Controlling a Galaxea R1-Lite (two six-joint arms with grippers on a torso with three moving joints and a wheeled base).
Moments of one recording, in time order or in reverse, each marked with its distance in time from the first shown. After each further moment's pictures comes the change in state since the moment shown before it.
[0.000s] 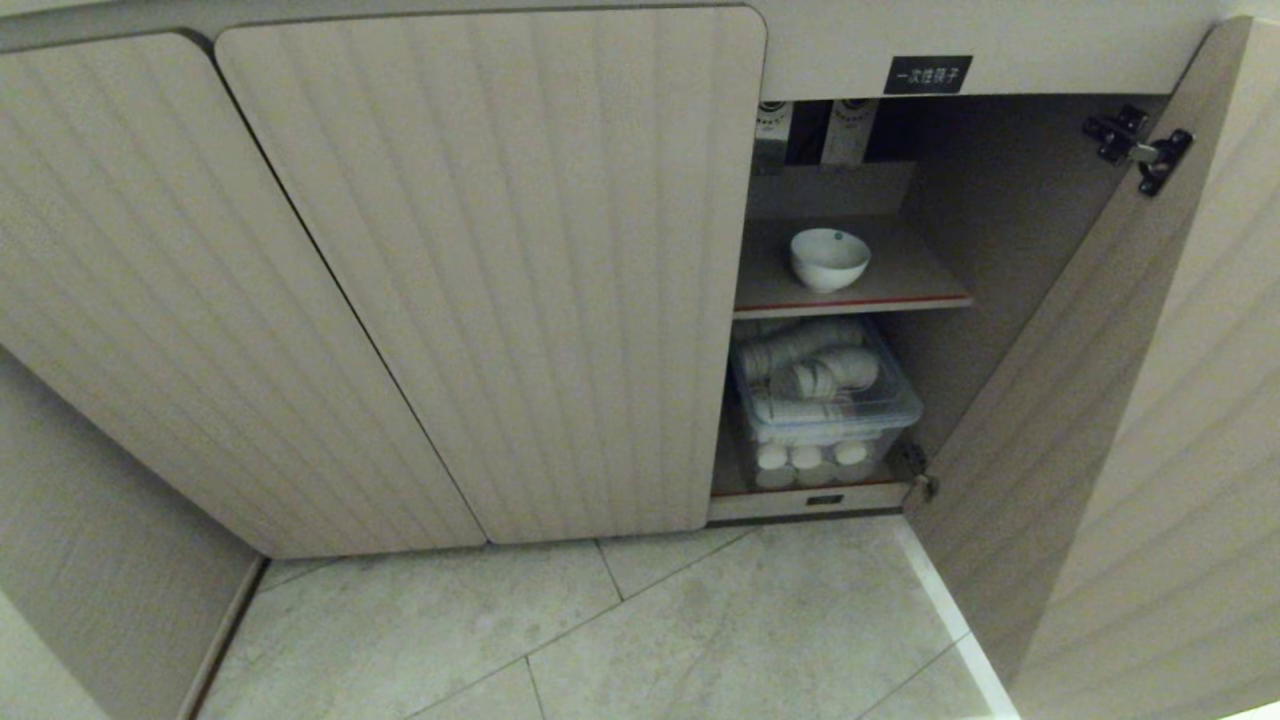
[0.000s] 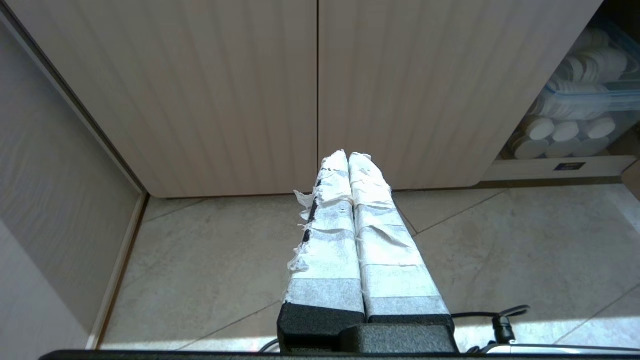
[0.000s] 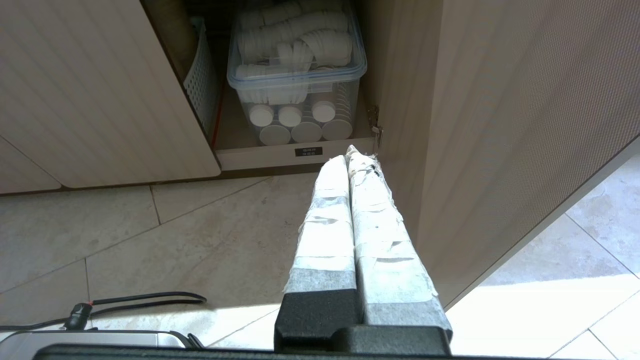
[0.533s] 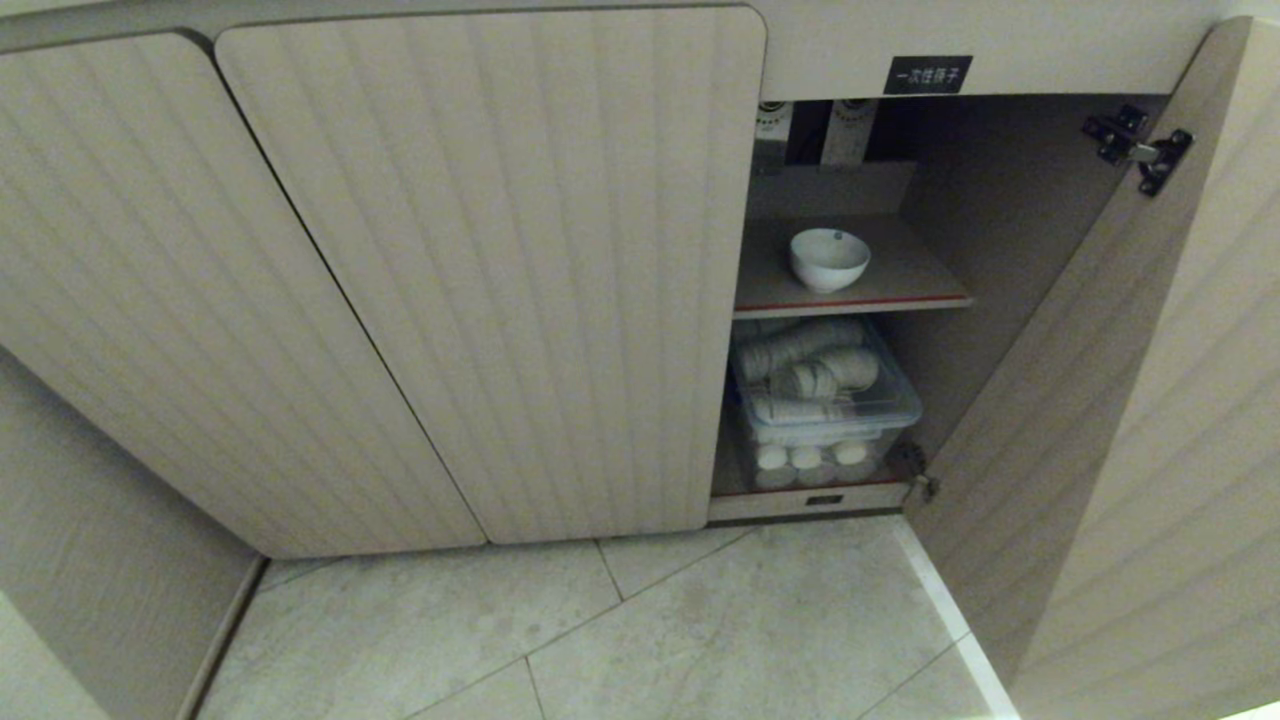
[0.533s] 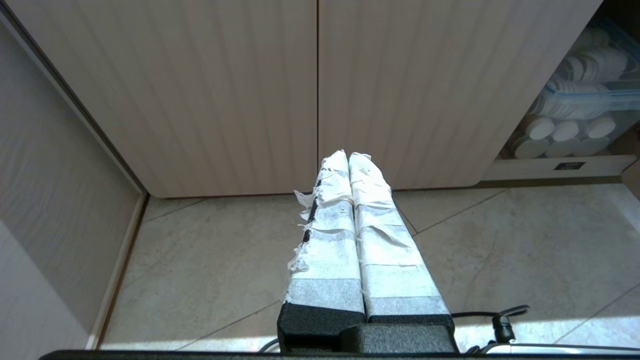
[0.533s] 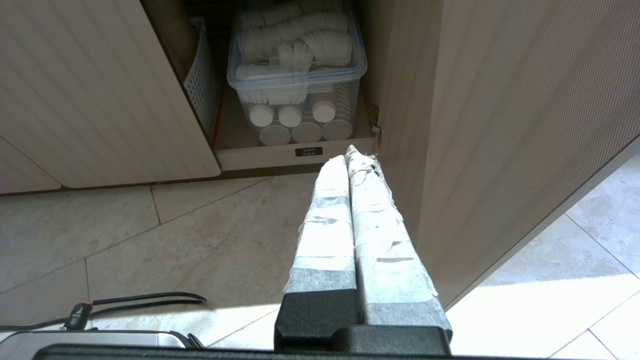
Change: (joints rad) left arm 0.000 0.000 0.000 0.001 0.000 0.000; right arm 0.000 0.000 0.000 0.000 0.000 0.000
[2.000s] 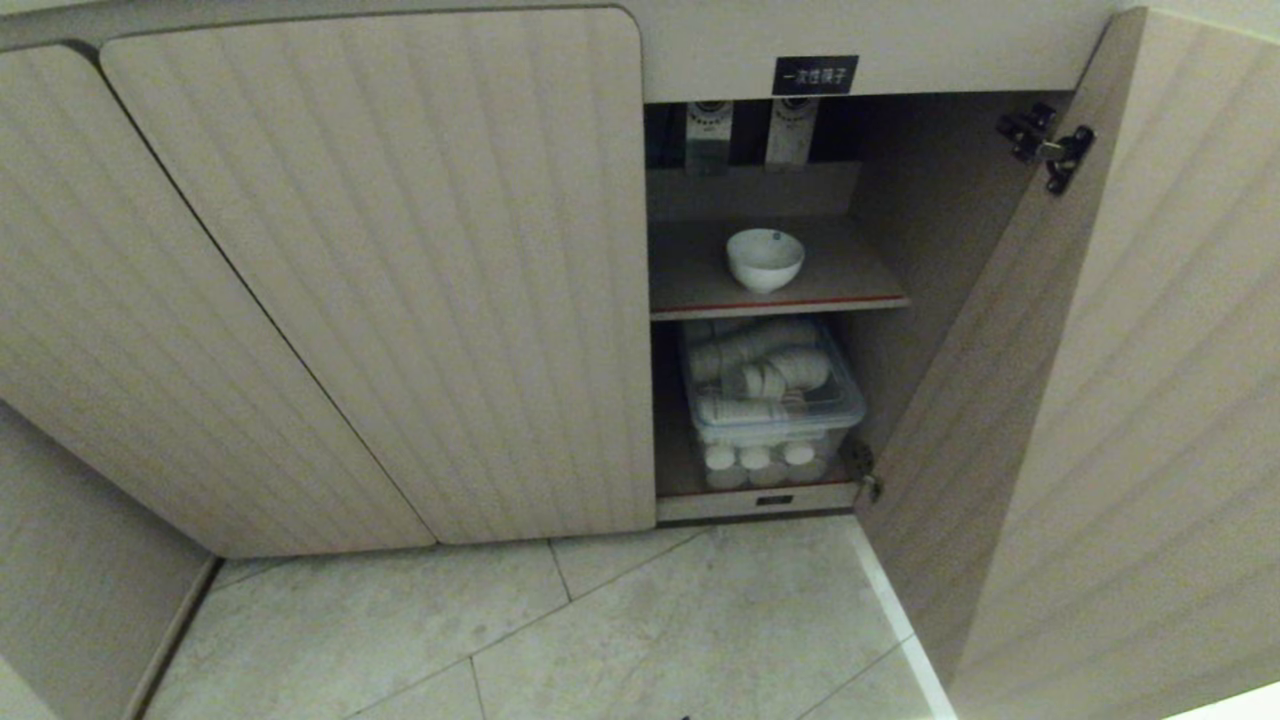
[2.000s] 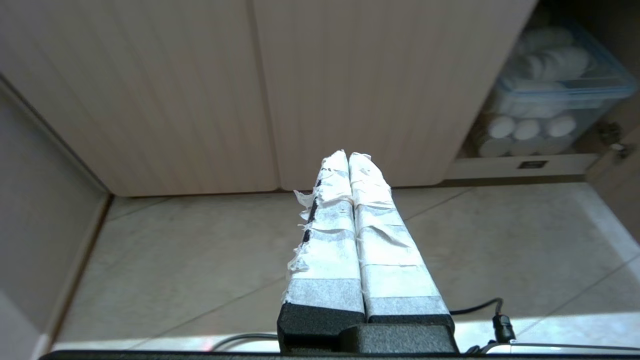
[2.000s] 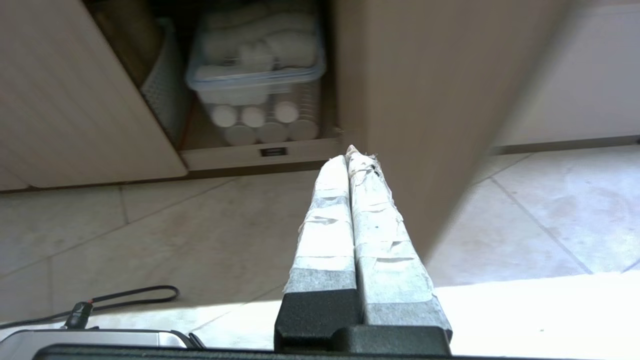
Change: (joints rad) left arm 0.000 0.000 0.001 0.000 0.000 0.000; right arm 0.000 0.000 0.000 0.000 0.000 0.000
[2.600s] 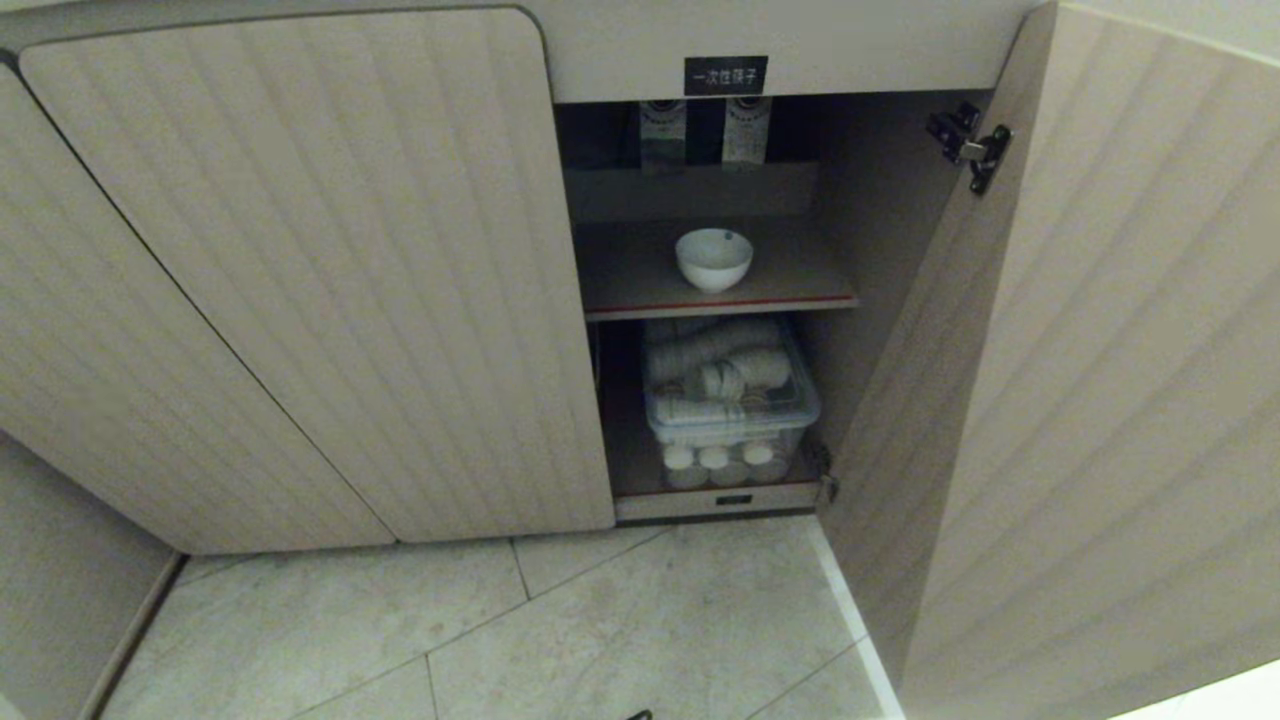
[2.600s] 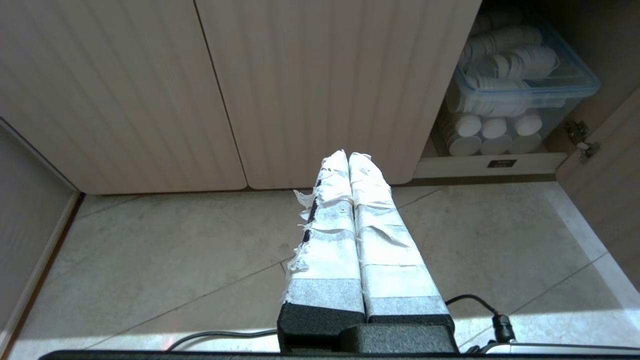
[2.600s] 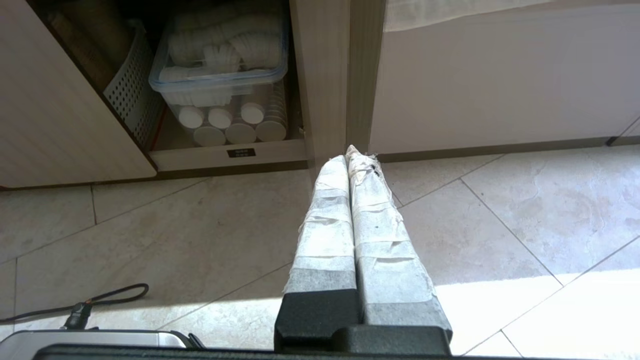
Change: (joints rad) left arm -0.001 0.000 0.000 0.000 0.000 0.000; right arm -0.001 0.000 0.000 0.000 0.000 0.000
